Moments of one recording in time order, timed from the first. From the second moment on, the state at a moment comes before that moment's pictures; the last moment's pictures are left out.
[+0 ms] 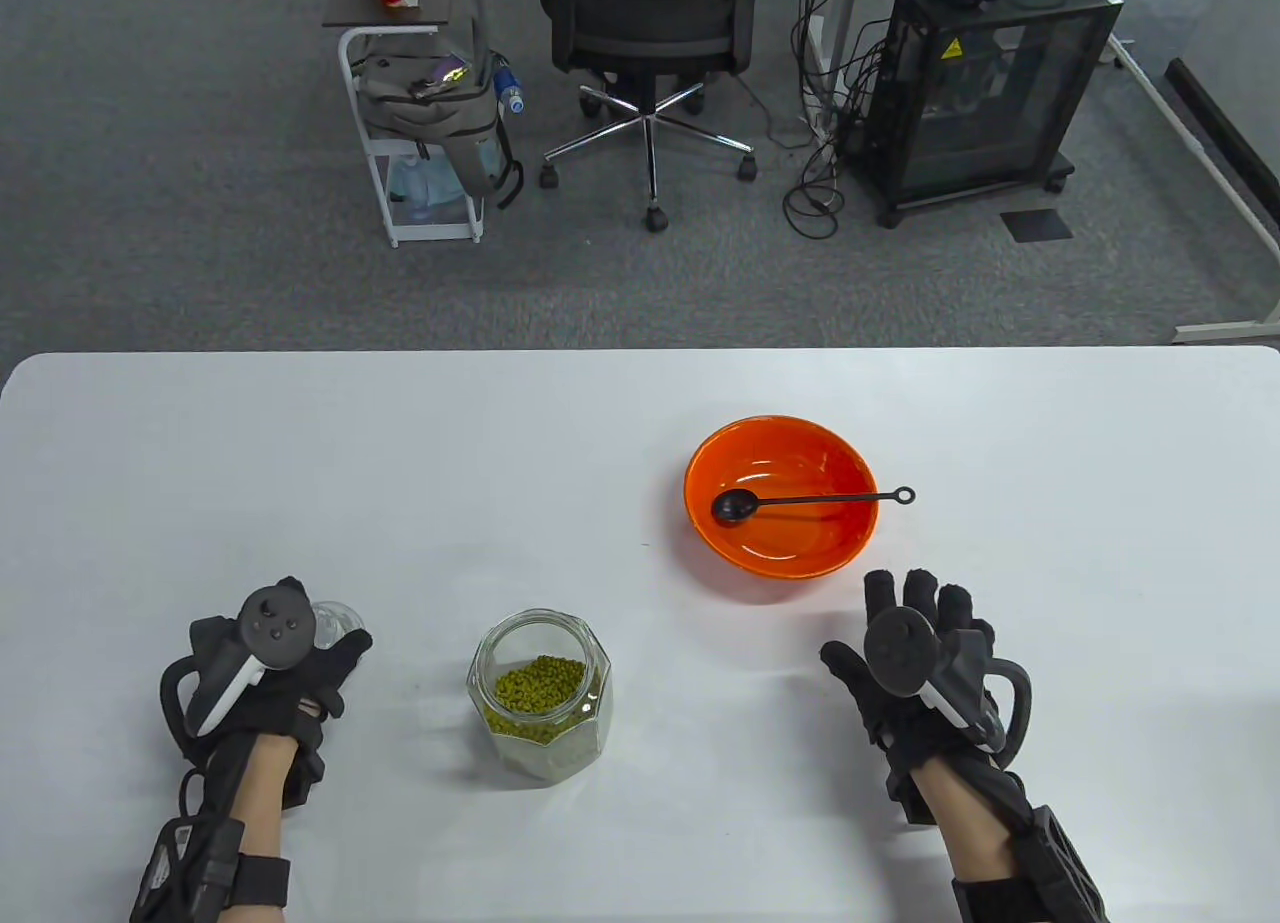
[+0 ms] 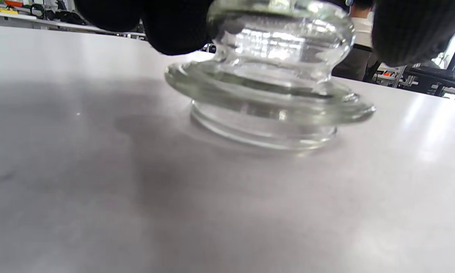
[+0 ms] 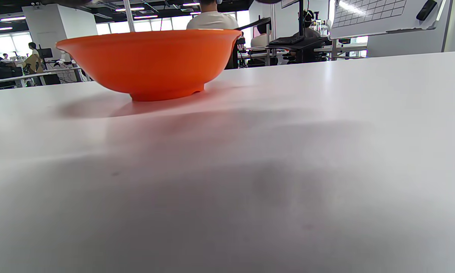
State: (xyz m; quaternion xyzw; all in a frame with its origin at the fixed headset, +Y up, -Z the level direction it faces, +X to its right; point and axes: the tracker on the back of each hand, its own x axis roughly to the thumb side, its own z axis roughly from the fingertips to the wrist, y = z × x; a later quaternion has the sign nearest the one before) left_hand -0.355 -0.738 -0.323 -0.05 0.10 0.10 0.99; right_hand 0.215 -0.721 -0.304 -0.04 0.01 1.00 0.07
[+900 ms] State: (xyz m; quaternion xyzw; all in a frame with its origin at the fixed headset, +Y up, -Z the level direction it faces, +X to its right) left_hand -0.286 -0.693 -0.297 0.07 -0.03 0.08 0.99; right_hand 0.234 -0.718 -0.316 -0.13 -0.02 0.98 0.18
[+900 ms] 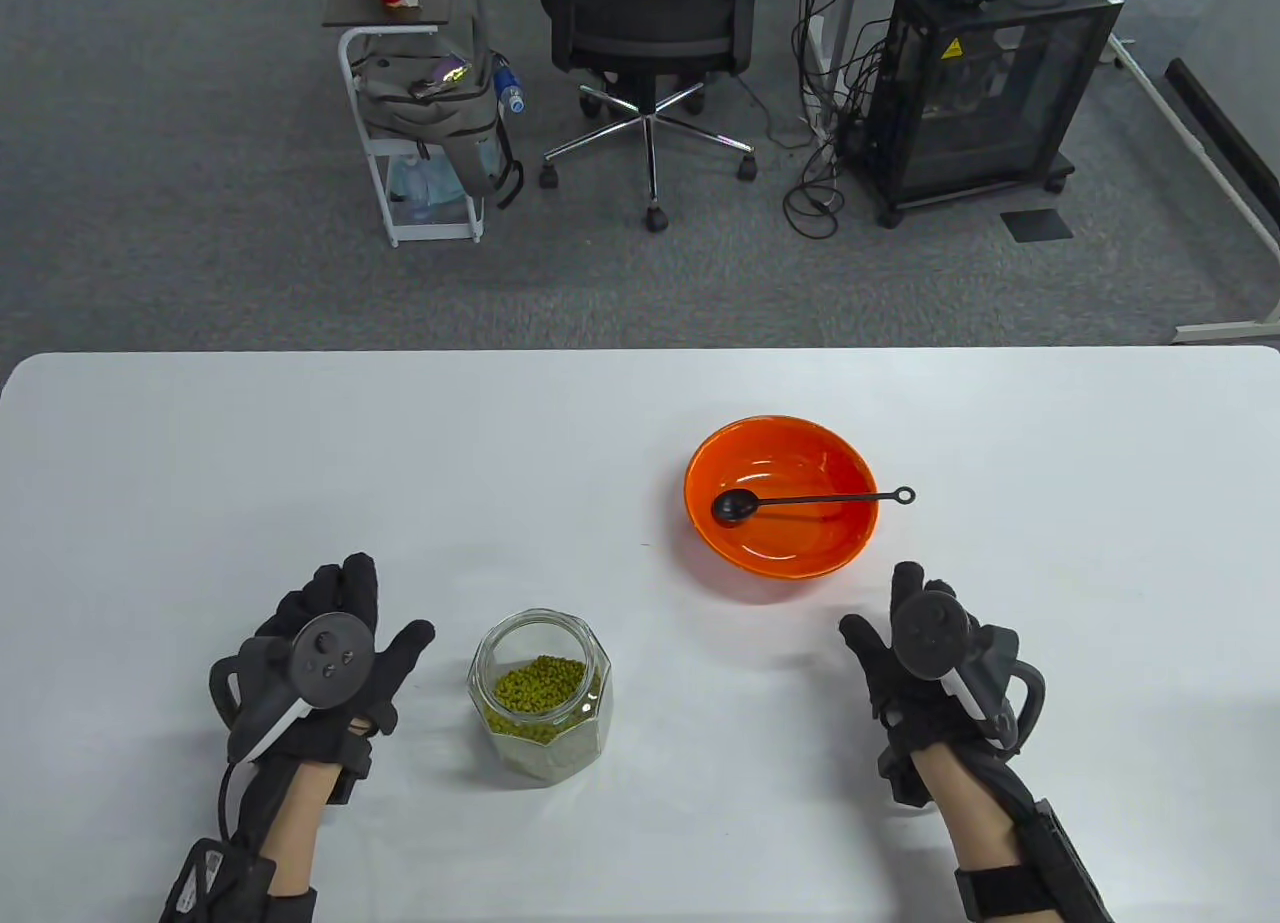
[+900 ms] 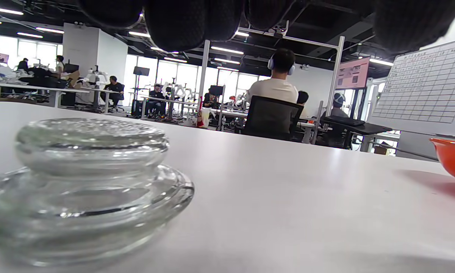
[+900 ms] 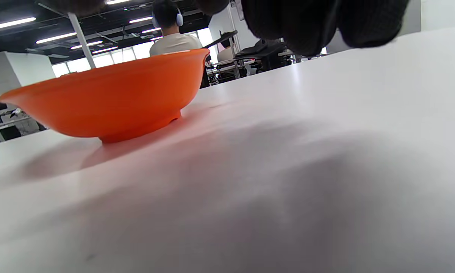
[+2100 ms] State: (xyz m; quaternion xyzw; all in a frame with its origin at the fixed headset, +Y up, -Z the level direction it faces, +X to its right) left_hand -0.282 -0.704 -0.299 0.04 -0.04 0.09 0.99; right_hand 0.225 -0.762 -0.408 -0.36 0.02 0.80 0.49
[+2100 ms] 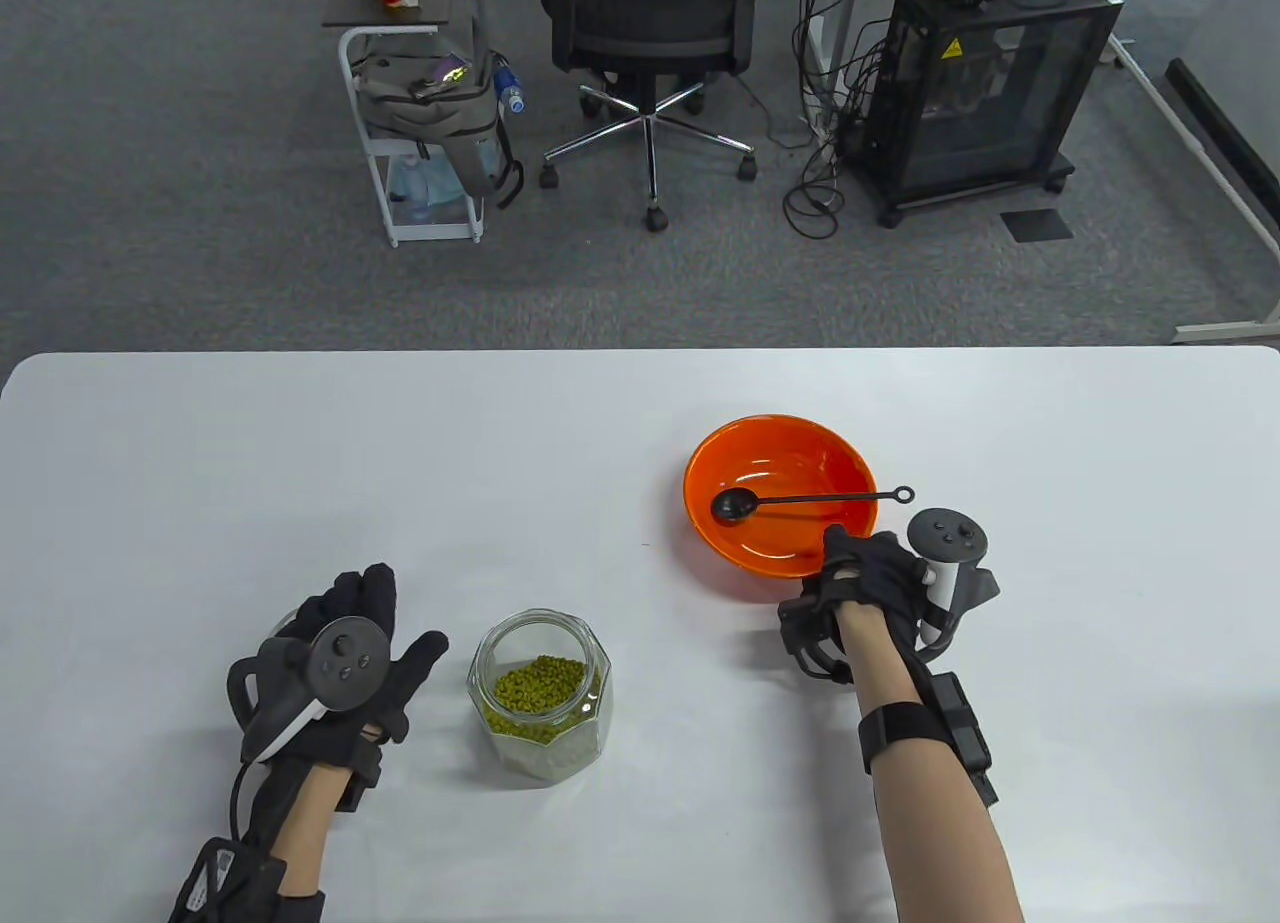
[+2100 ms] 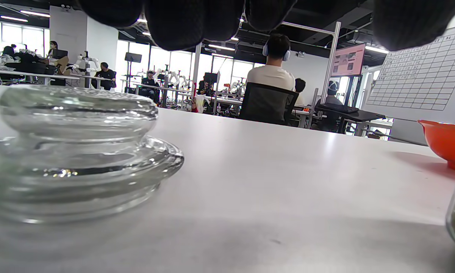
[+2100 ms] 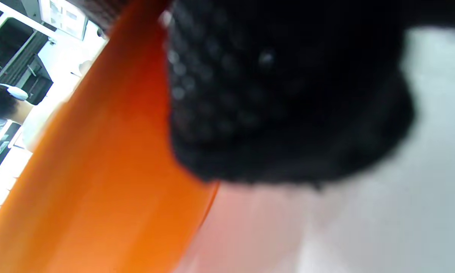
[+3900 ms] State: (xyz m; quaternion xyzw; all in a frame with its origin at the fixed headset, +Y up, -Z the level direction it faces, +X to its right) left_hand -0.304 -0.696 -0.295 0.07 -0.03 0.15 0.99; right_hand 0.231 -0.763 -0.322 -0.06 0.23 0.85 0.46
